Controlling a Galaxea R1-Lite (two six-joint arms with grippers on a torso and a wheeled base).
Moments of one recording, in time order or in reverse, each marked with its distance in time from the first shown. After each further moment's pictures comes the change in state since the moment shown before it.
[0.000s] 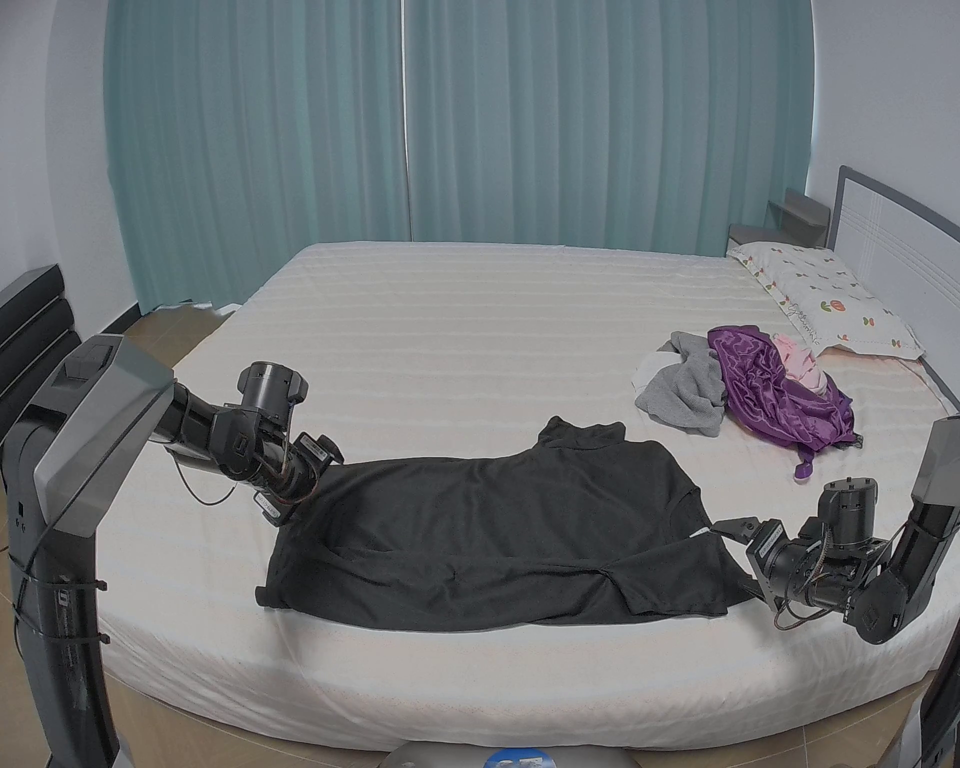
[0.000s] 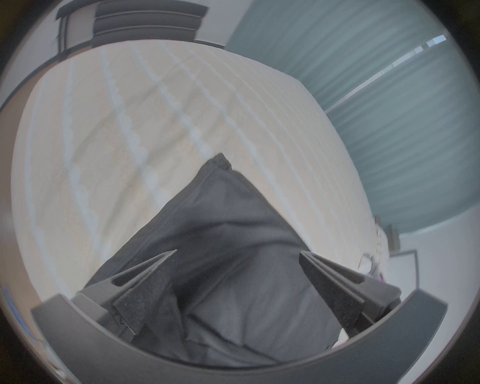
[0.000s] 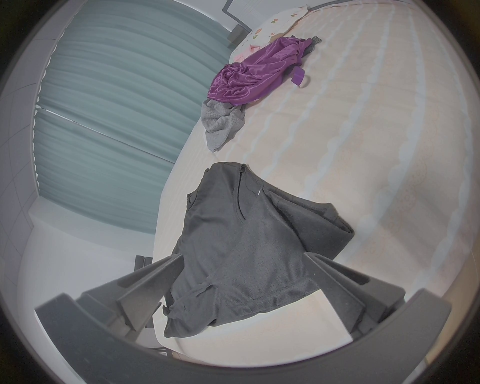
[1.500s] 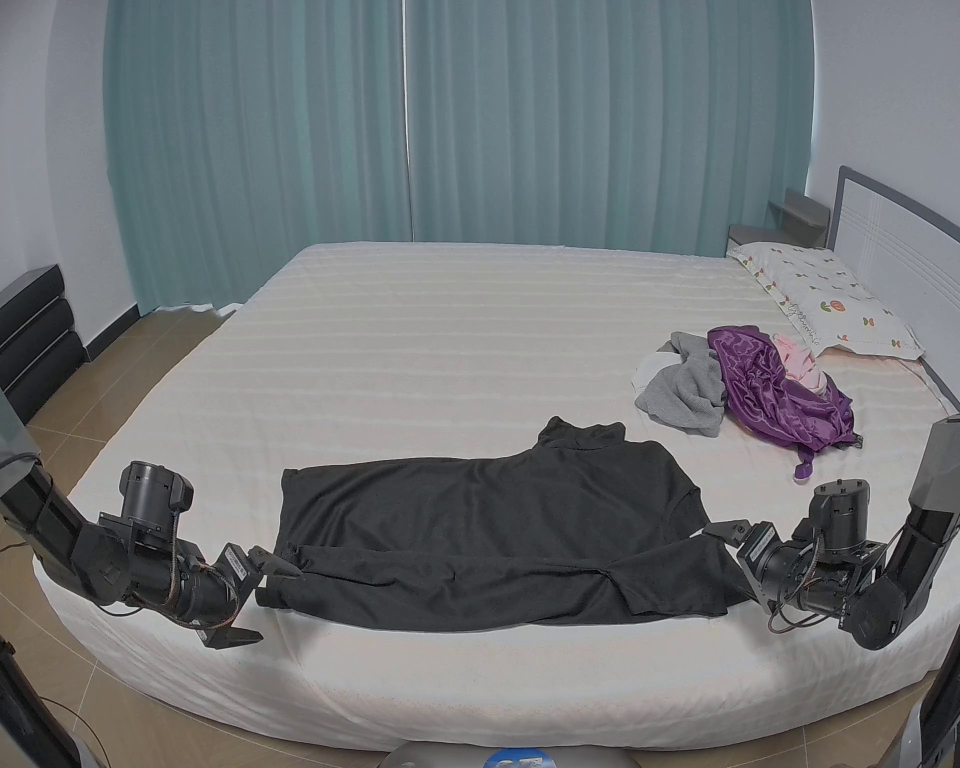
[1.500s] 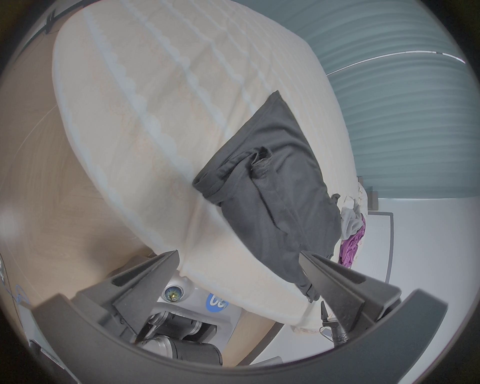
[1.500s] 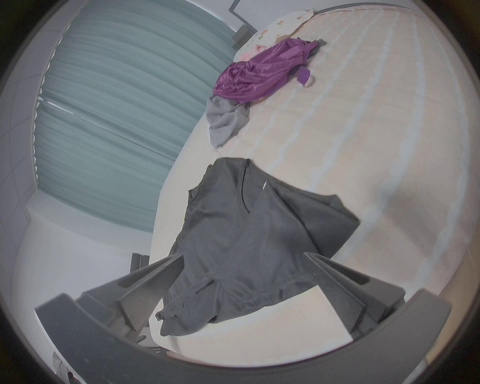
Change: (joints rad) left arm 0.113 -0.454 0.896 -0.331 -0.408 0.105; right arm 0.062 -0.018 0.004 0.013 -0.069 0.008
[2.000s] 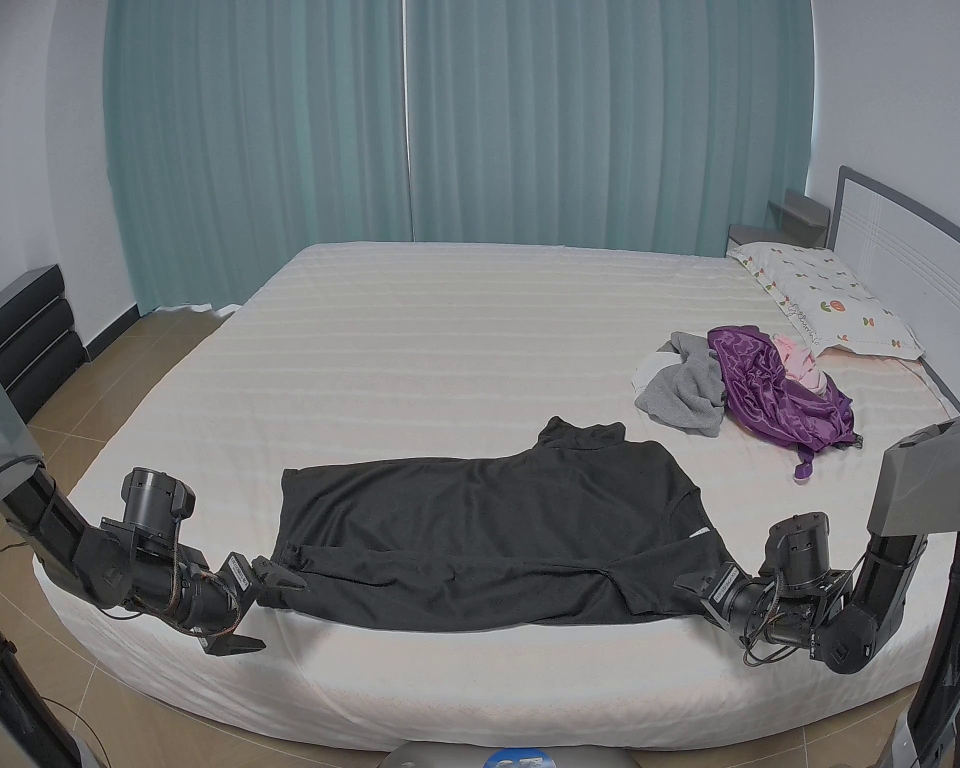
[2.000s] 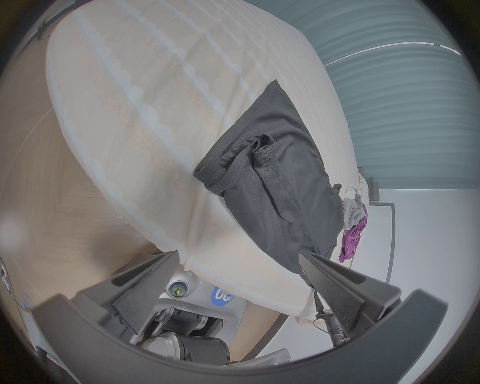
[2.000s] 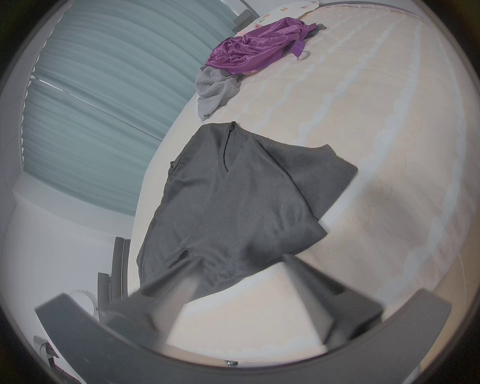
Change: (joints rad) left arm 0.000 0.010 0.012 0.009 -0.033 0.049; right arm 0.121 0.108 0.019 -0.007 -0.073 0.003
